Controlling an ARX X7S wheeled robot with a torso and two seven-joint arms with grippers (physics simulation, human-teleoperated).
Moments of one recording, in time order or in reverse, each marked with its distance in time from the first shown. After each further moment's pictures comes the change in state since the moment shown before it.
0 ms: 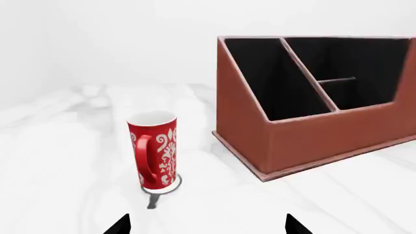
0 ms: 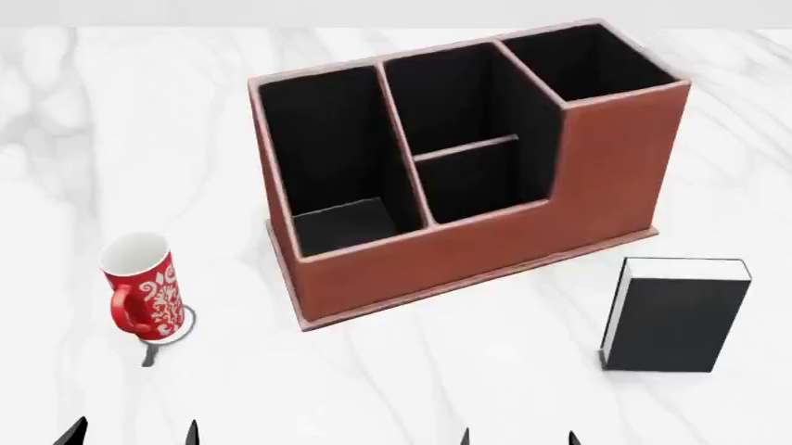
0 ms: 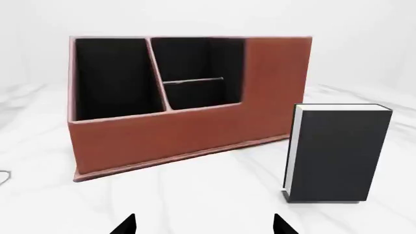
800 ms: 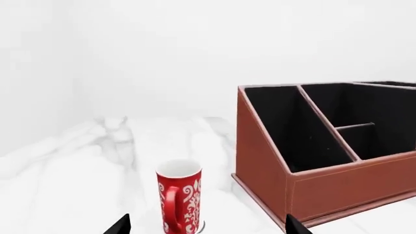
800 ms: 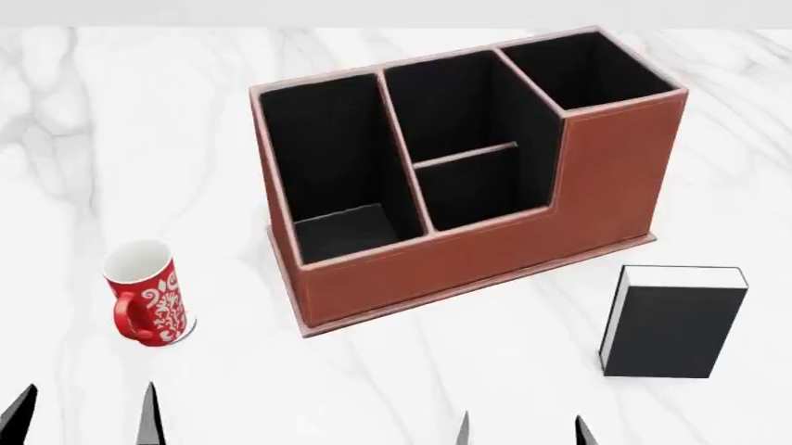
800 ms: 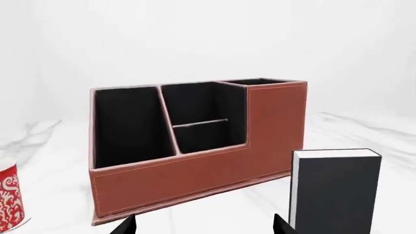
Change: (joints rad) left arm -0.009 -0.090 0.034 0.075 -0.073 0.041 -0.097; right arm -0.063 0.082 -0.085 -0.163 0.104 -0.026 0.080
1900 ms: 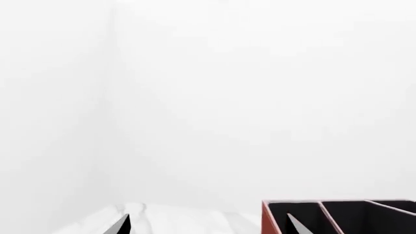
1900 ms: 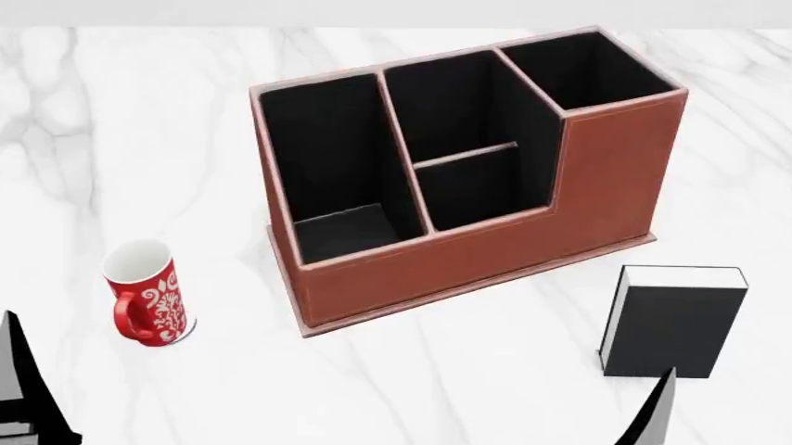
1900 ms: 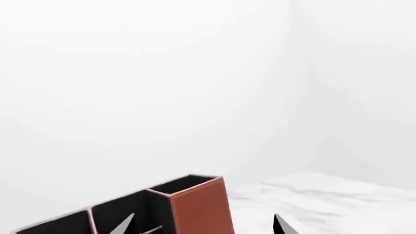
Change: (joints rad) left arm 0.076 -0.091 -0.067 0.326 -0.095 0.095 -0.080; right arm -0.133 0.076 0.198 -0.335 0.200 -0.111 0.149
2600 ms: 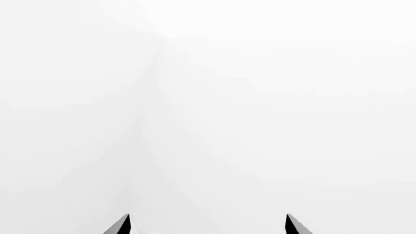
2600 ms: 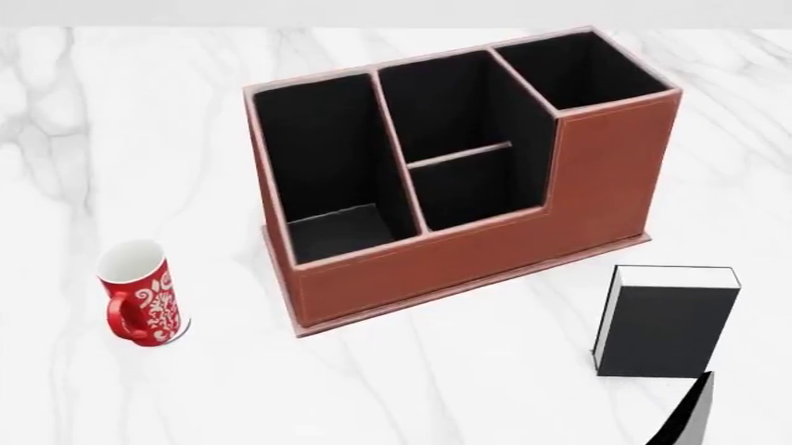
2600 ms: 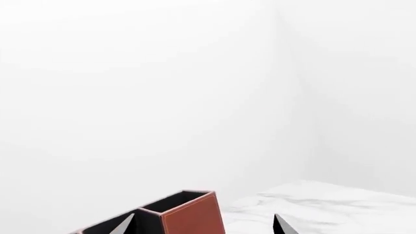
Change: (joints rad) left arm 0.049 -0.010 -0.105 0.089 -0.083 0.085 -0.078; right arm -0.014 0.010 0.014 0.011 0.044 -0.084 0.017
